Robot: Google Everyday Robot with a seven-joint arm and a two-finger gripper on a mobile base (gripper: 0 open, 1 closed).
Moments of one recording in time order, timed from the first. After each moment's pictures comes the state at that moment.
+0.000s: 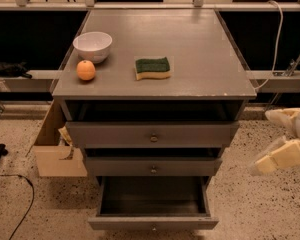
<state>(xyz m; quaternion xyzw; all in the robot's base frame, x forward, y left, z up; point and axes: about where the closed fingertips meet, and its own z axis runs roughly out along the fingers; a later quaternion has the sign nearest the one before) 0.417 -0.240 0.846 -0.43 0.82 0.20 0.32</state>
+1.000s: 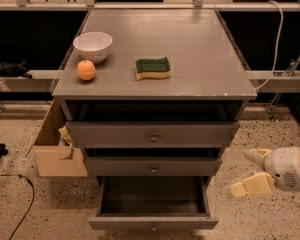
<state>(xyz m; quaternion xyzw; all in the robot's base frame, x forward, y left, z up) 0.407 -0.221 0.729 -0.34 0.84 0.29 0.30</state>
